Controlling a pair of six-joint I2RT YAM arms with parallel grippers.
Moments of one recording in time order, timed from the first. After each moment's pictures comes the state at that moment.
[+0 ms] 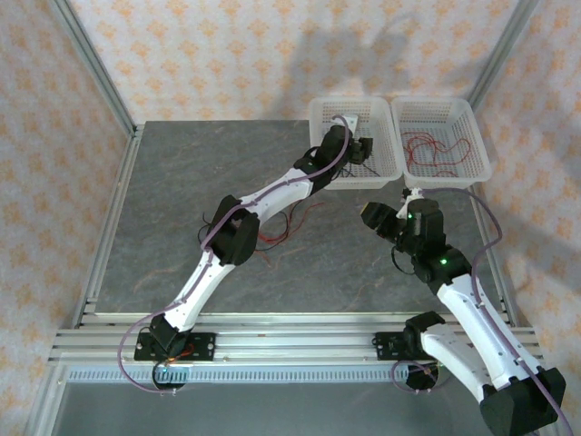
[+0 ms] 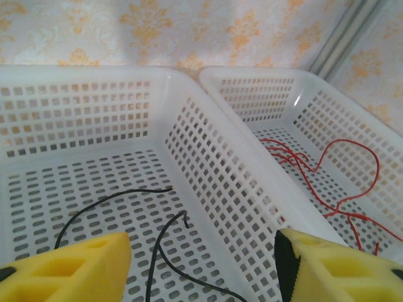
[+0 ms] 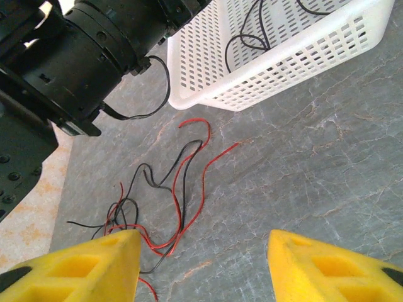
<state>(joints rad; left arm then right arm) -0.69 2.52 2.30 -0.05 -0.18 -0.34 0.30 0.78 0.66 -0.37 -0.15 0.75</state>
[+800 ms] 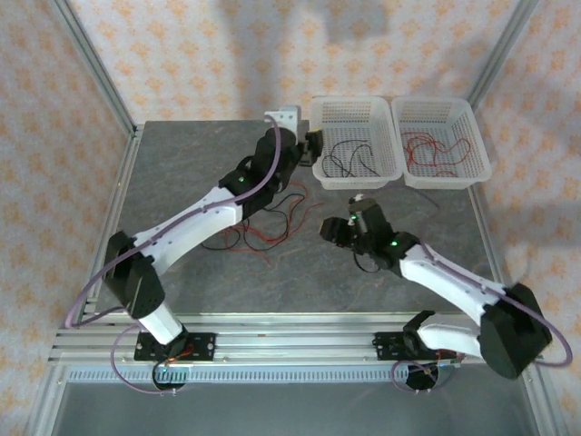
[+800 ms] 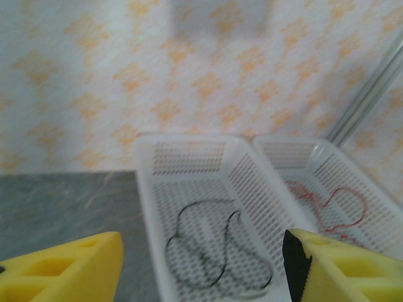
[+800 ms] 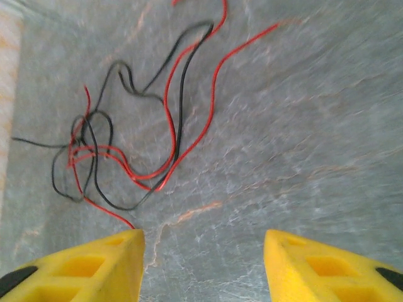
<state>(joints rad) -0.70 1.62 1.47 -0.09 -0.42 -0.38 0.63 1.20 0.69 -0.23 -0.08 0.83</state>
